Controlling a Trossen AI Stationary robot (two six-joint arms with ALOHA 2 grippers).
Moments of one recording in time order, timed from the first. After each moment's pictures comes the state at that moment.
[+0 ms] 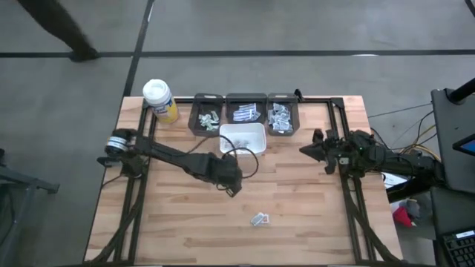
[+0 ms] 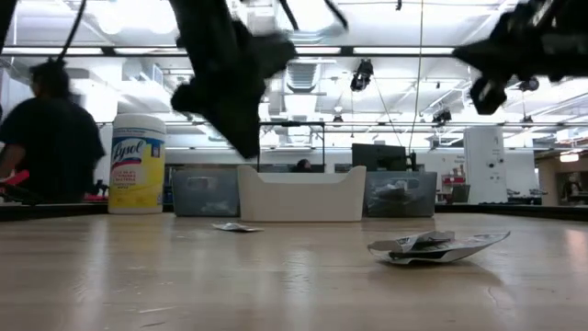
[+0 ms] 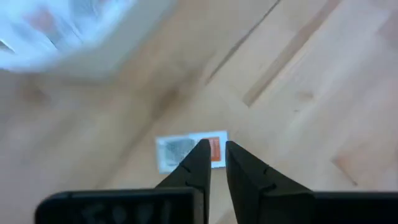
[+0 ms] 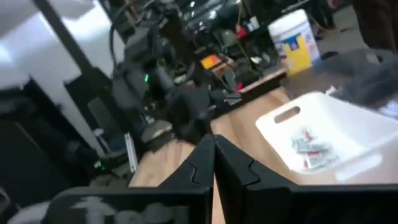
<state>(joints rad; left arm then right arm) -0.20 1.79 1.34 -0.76 -0.28 -0.91 -0.25 0.24 0.10 0.19 -0.26 0.55</state>
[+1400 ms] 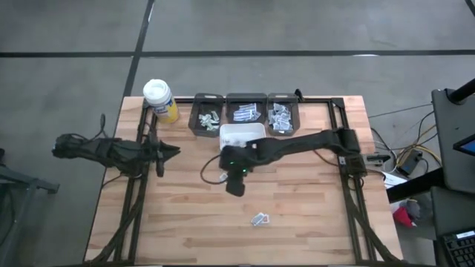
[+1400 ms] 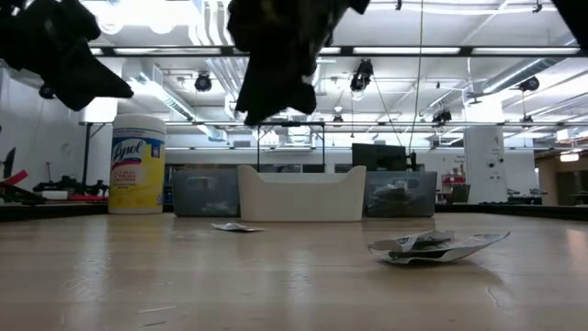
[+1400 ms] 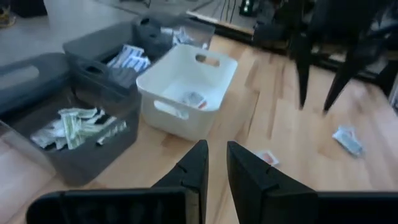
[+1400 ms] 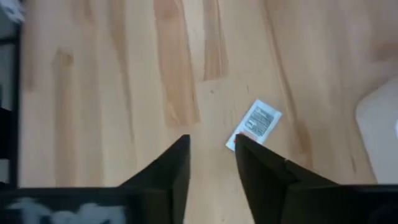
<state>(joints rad) -0.21 0.28 0.38 -0.56 -0.47 -0.39 0.07 2.03 1.72 -0.66 -0.13 0.34</state>
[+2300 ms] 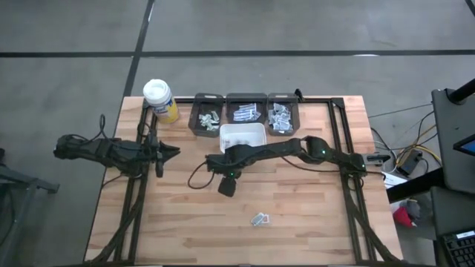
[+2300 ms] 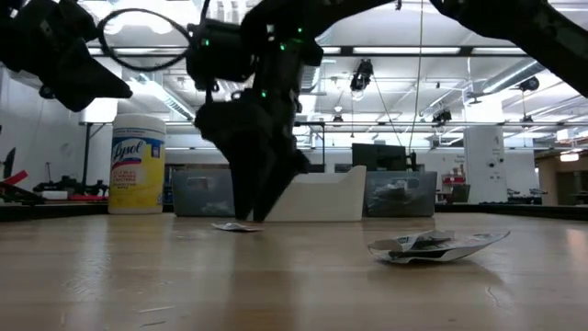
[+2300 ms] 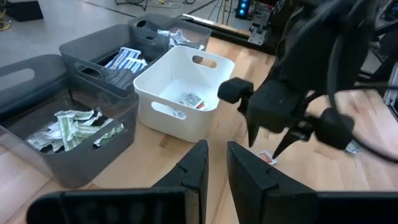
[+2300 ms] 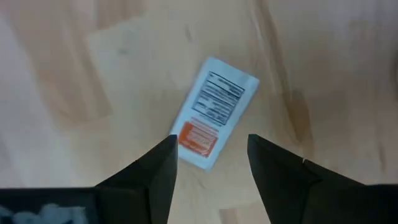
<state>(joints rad) -0.21 0.23 0.36 -0.55 -0.46 -0.37 0.04 2.44 2.11 -1.02 -0.09 0.38</state>
